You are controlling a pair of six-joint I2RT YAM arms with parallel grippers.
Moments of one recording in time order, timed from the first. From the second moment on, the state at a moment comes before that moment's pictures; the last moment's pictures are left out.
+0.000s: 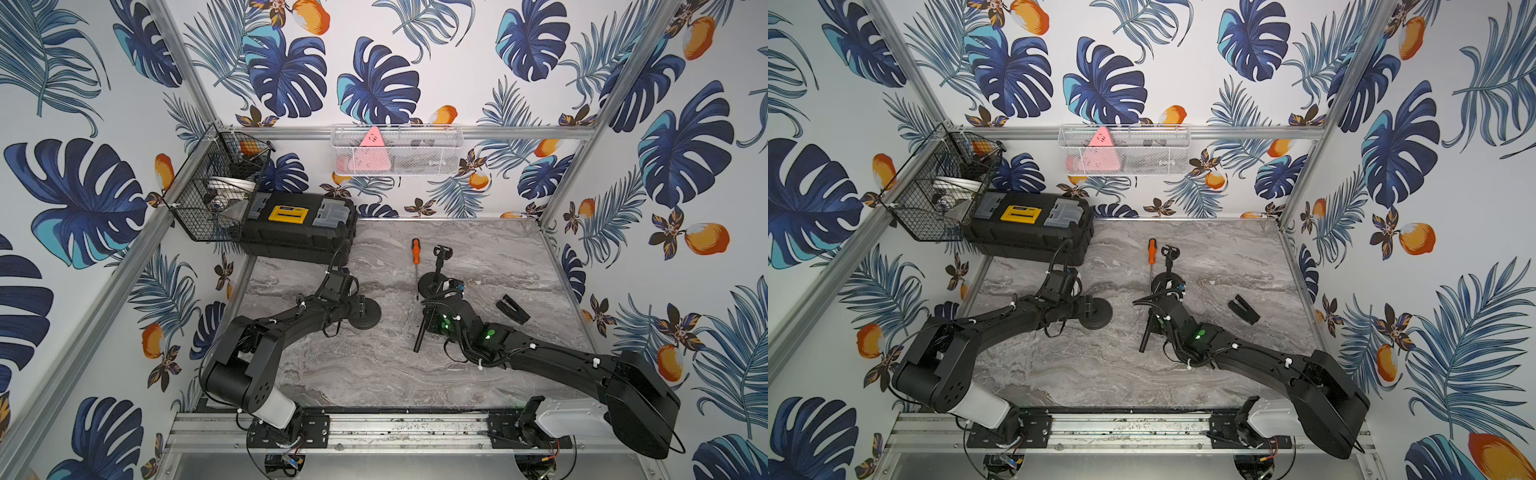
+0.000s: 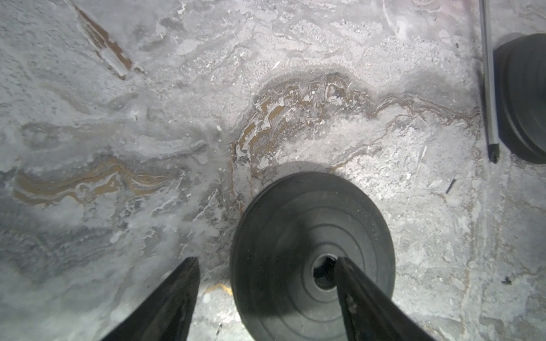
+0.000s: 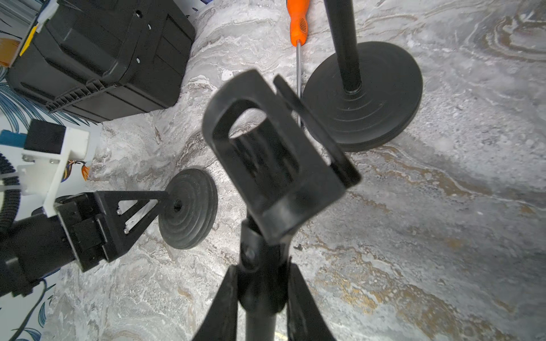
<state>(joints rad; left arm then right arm) -0.32 1.55 0.78 -0.19 -0.01 -0.36 0.85 1.30 0.68 -0.06 0.30 0.87</state>
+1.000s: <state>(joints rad) -0.34 1.62 0.78 -0.15 0.00 -0.34 0.85 1.24 0.68 -0.09 0.31 0.82</state>
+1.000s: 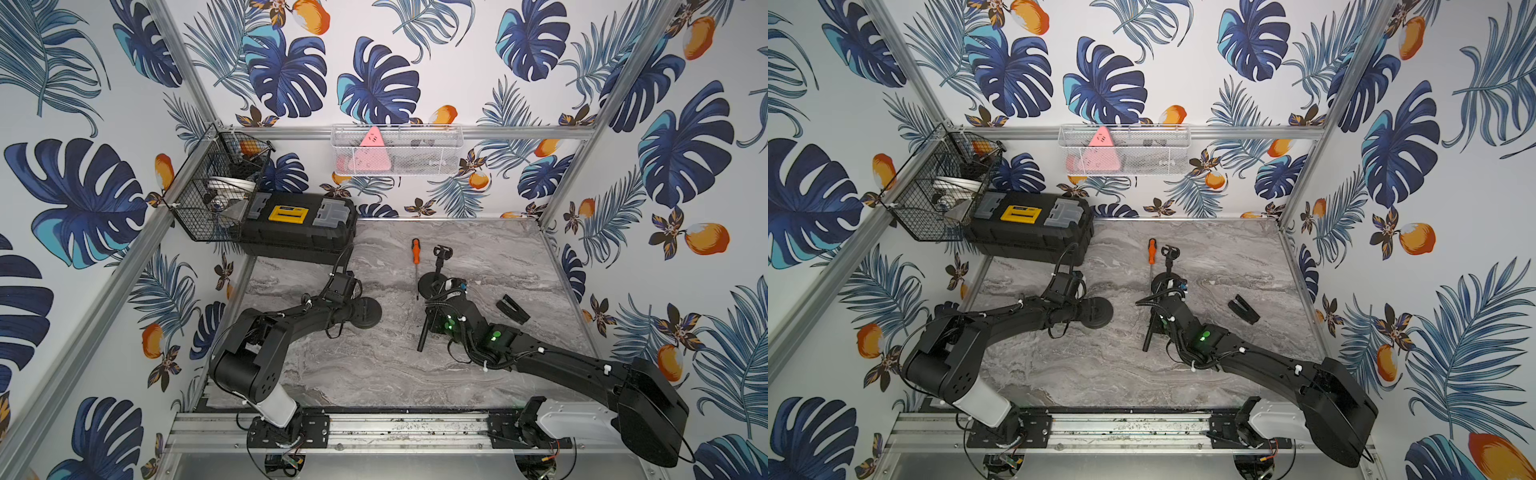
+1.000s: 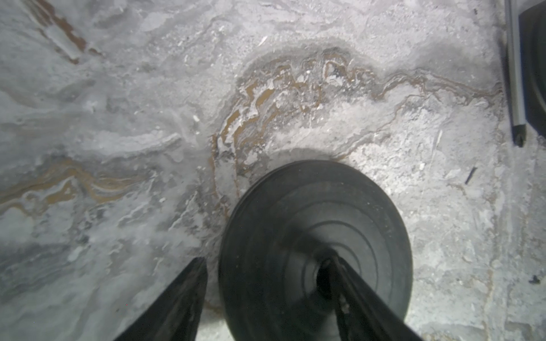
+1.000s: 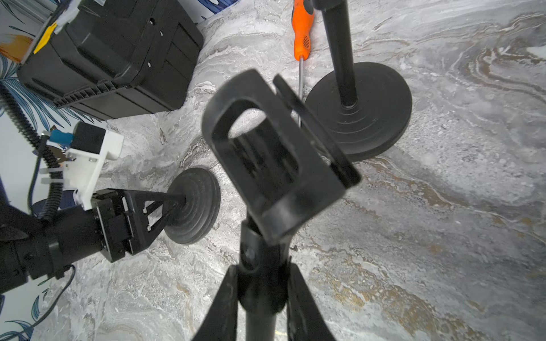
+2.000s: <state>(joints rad) -0.77 1.57 0.77 -0.14 -0.11 -0.42 0.83 1.02 0.55 0.01 0.32 0.38</state>
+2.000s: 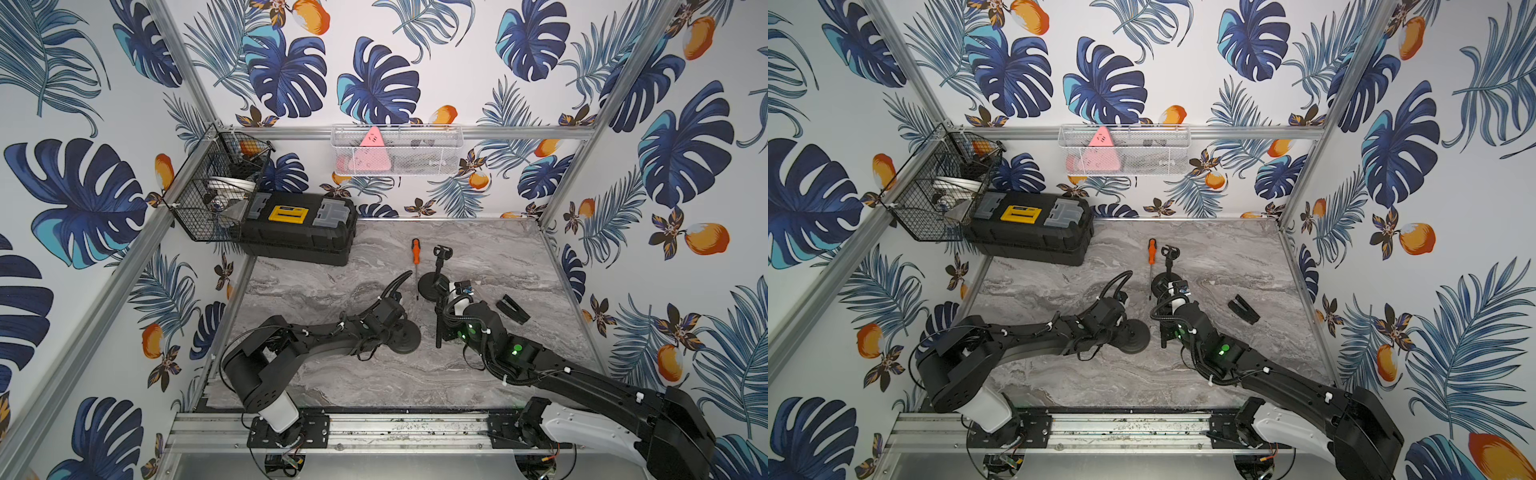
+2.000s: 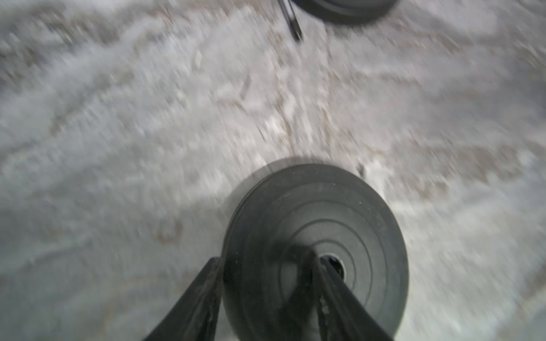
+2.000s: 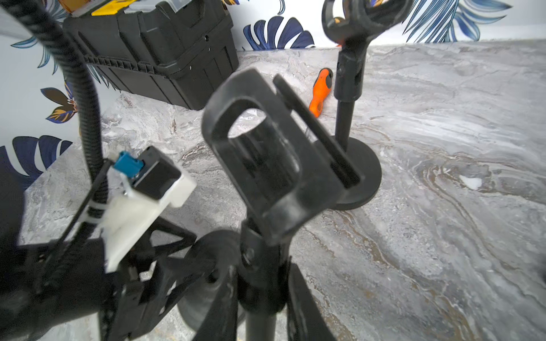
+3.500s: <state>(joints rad) -0.76 1.28 0.66 0.23 0.29 -0.05 0.57 1.13 0.49 0.63 -0.59 0.14</state>
